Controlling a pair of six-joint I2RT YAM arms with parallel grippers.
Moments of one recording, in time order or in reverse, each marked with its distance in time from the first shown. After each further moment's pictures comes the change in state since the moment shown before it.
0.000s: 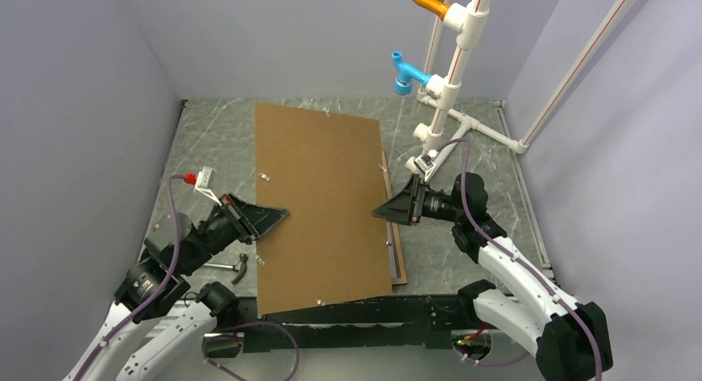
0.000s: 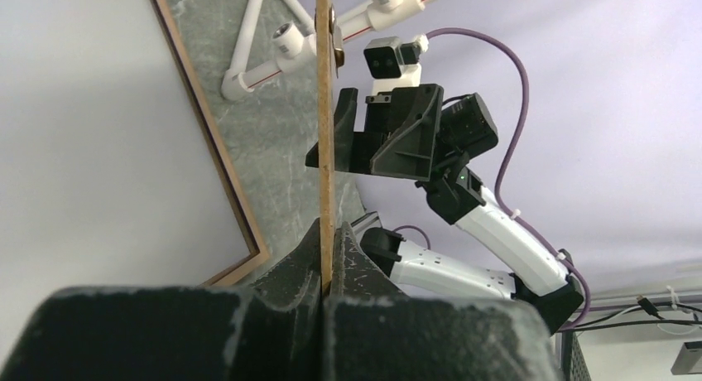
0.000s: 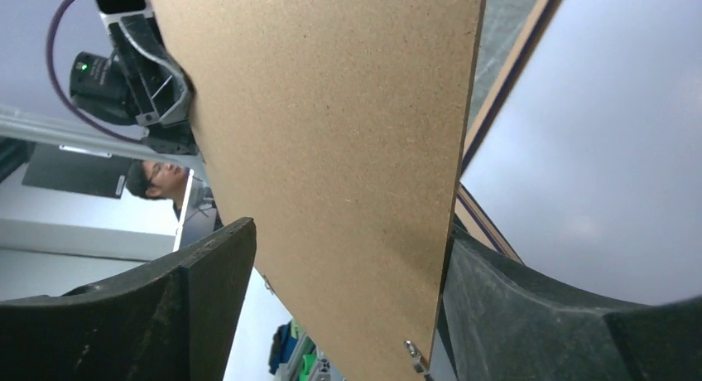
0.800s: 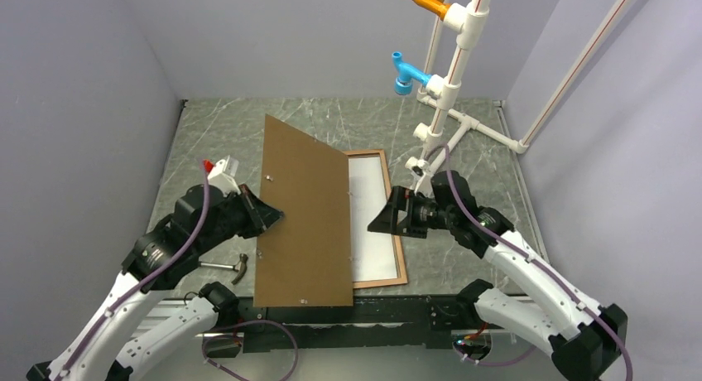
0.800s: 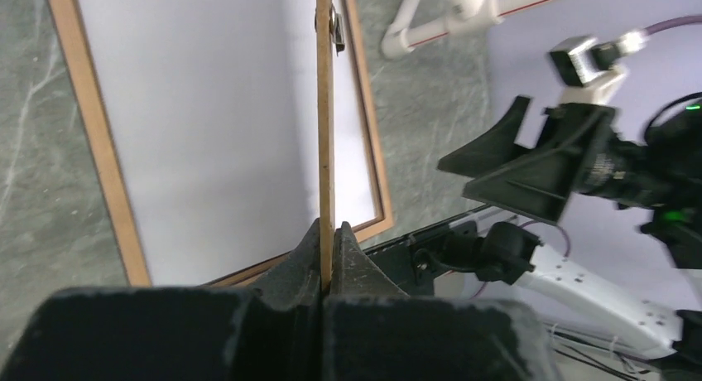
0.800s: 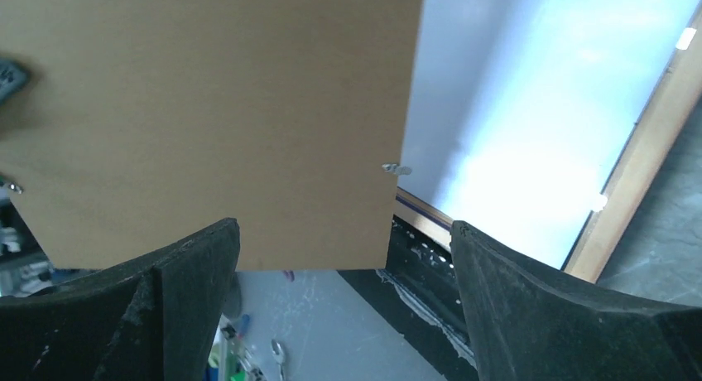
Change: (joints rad) left arm -0.002 0.264 0.196 -0.351 -0.135 0.164; right arm 0.249 0.016 0.308 -0.792 0.518 -0.309
